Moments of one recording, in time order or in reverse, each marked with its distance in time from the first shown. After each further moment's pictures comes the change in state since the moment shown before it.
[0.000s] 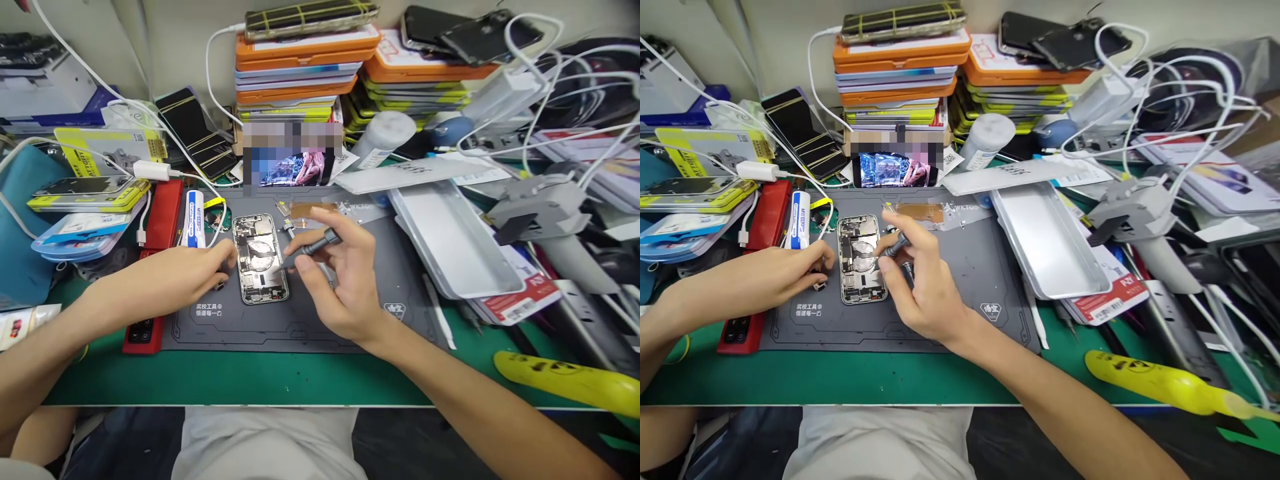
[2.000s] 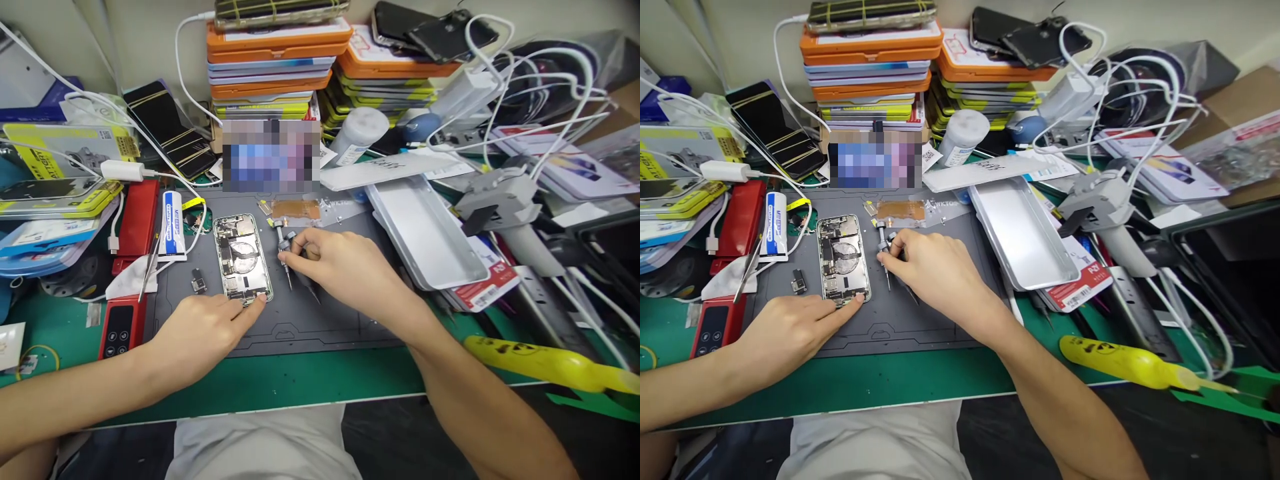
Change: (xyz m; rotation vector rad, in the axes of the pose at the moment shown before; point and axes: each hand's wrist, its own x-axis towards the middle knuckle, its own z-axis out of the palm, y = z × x) left_hand 0.006 0.042 0.077 0.447 0.497 0.398; right_hand 0.043 -0.017 -0.040 -0.748 -0.592 0.792
